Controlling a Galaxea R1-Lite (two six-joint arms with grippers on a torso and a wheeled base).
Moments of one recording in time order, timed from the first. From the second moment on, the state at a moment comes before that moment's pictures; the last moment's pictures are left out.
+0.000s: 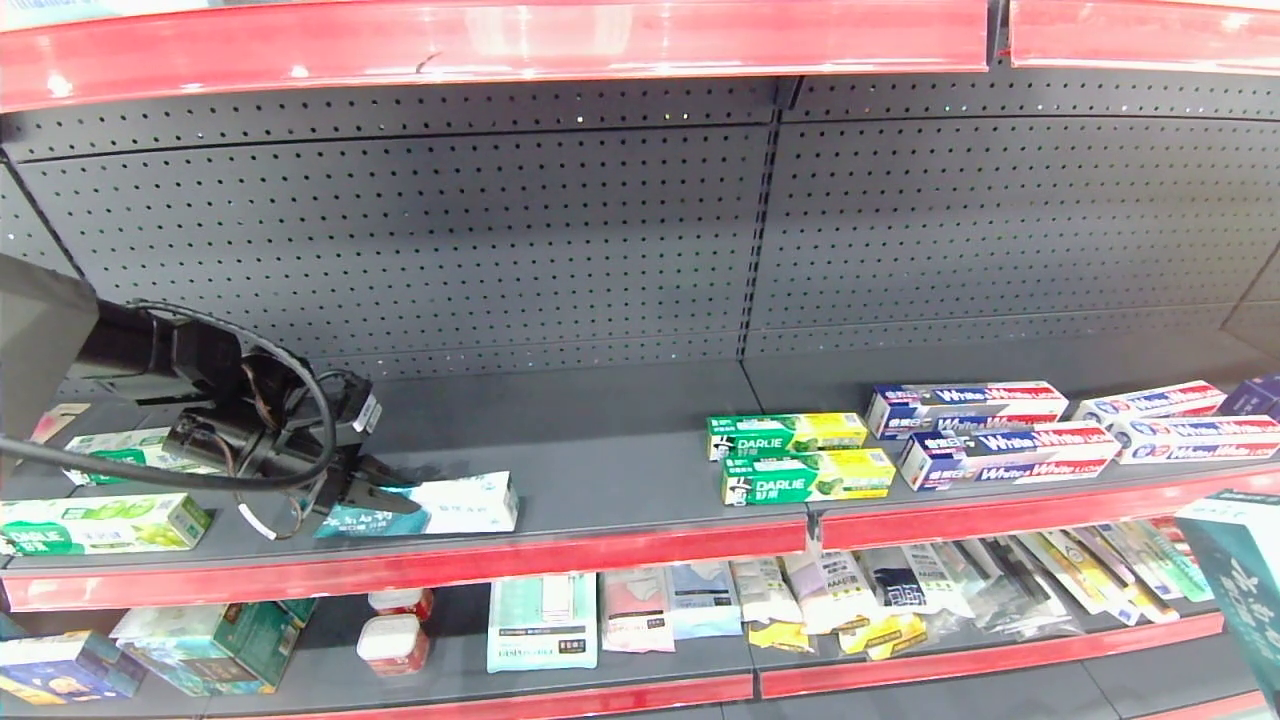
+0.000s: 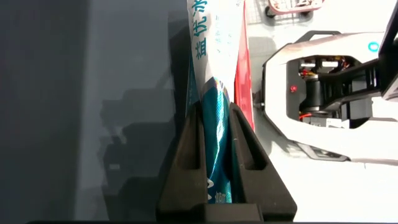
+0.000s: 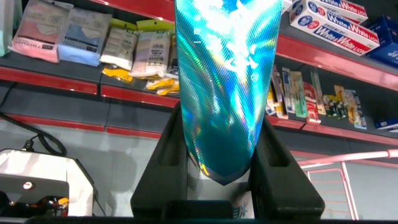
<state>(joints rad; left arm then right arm) 0.14 2.24 -1.50 0.75 -0.88 1.70 0.00 0.53 -0.26 0.16 -0.09 -0.39</state>
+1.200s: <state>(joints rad) 0.15 2.20 -1.43 0.76 -0.88 1.68 0.00 0.52 -0.26 0.16 -0.09 -0.39</state>
